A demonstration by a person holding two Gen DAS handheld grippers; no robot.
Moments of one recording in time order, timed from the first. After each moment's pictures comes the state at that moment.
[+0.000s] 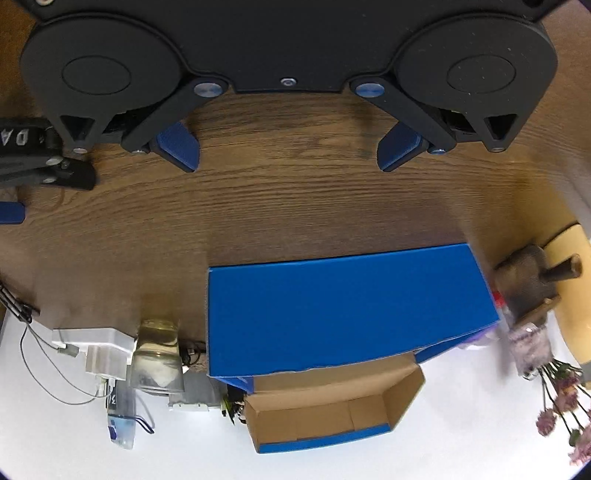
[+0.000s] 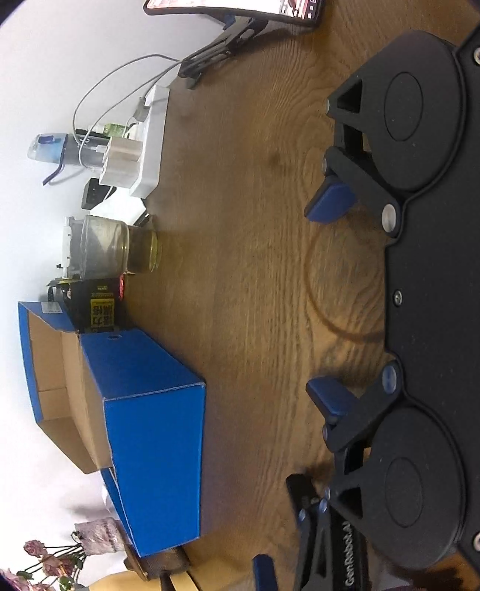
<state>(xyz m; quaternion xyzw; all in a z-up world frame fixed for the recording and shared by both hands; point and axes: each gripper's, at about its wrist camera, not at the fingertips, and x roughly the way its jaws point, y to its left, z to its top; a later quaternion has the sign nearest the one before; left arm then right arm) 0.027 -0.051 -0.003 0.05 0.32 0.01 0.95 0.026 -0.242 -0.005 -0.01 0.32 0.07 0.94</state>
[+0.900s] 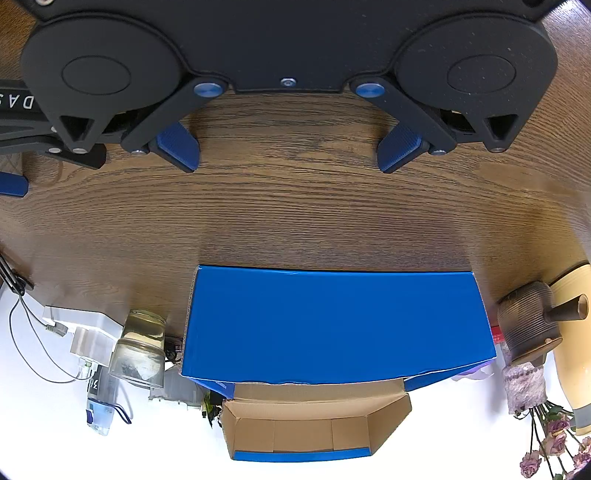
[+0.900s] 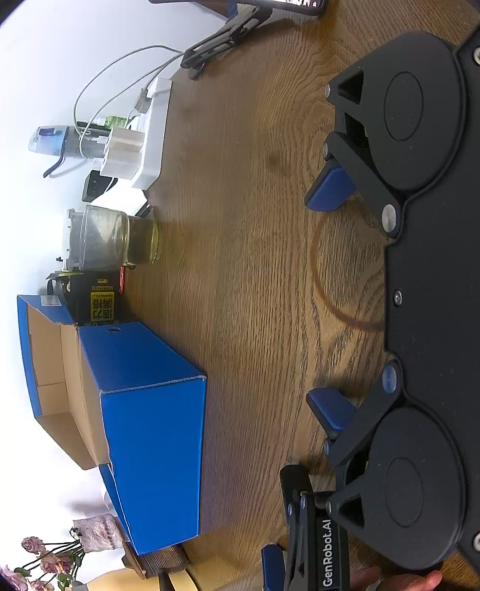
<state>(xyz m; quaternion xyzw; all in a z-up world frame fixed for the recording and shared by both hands) 0.040 -0.040 -0.008 0.00 0.34 0.02 0.94 0.076 -0.168 -0.029 -0.01 0.33 0.08 0.94</state>
